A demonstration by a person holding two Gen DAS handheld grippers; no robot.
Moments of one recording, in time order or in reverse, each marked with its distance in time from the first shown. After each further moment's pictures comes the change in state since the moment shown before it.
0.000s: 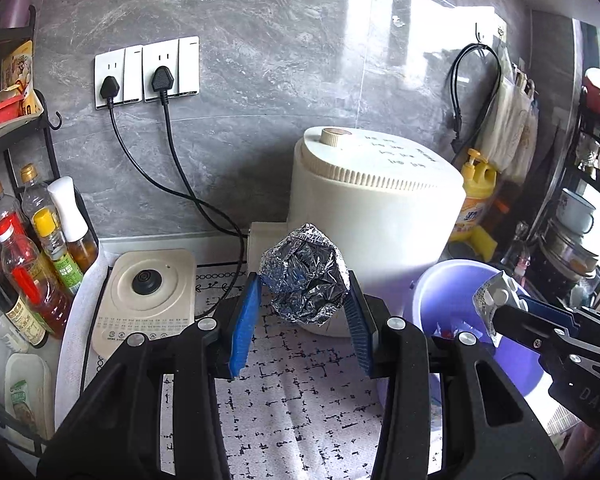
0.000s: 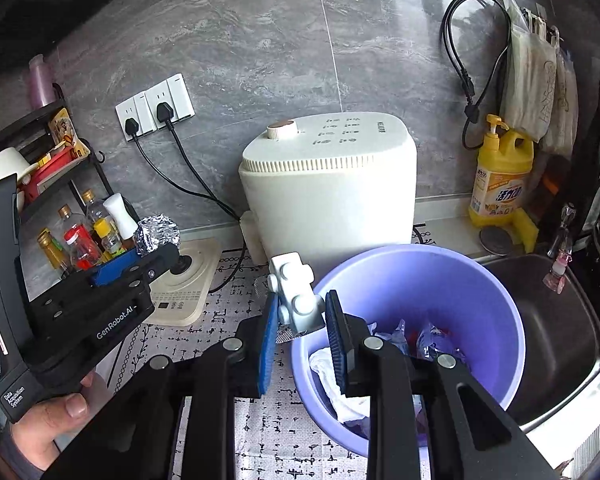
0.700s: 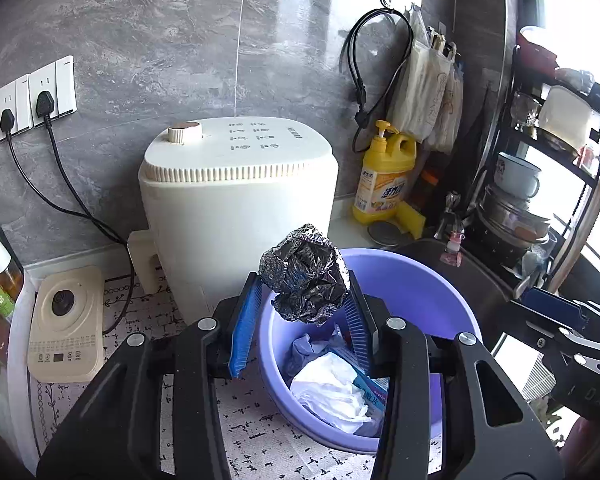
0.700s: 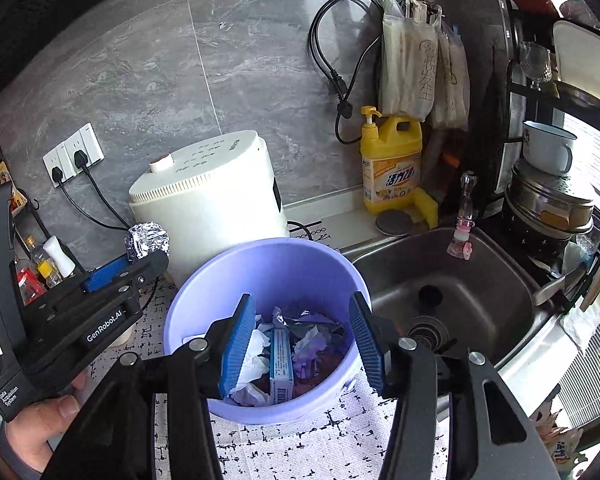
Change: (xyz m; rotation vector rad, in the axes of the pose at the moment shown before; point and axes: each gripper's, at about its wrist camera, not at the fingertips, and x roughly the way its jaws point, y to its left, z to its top) left arm 0.020 -0.103 -0.003 0.123 0.038 -0.208; right arm -0.052 -0.092 -0.019 0.164 -0.060 -0.220
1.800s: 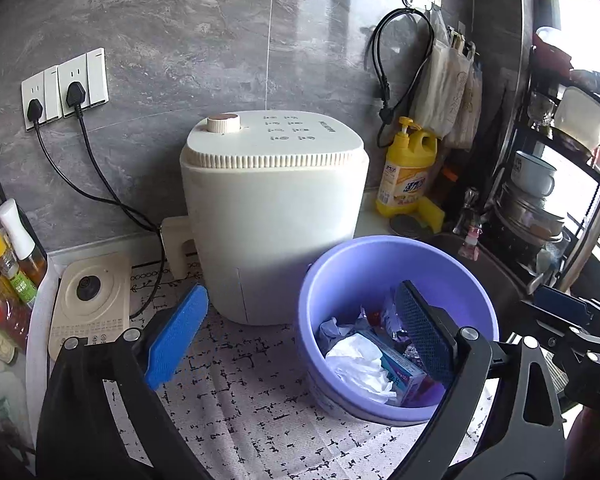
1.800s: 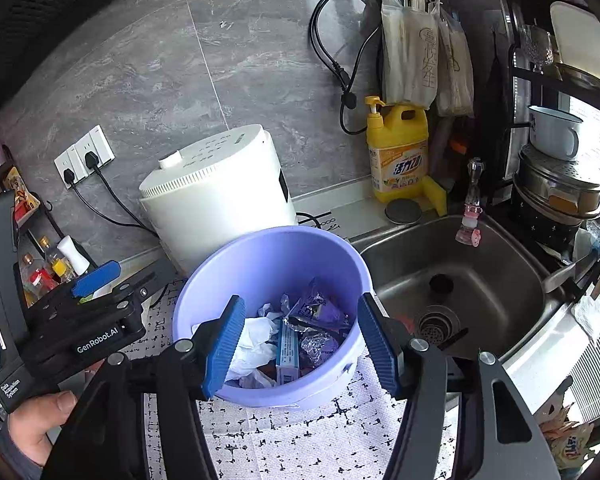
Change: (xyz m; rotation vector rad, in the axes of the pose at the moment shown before) left arm -0.023 0.025 -0.006 -0.031 0.020 0.093; right arm -0.002 0.003 -0.007 0.002 0.027 0.083
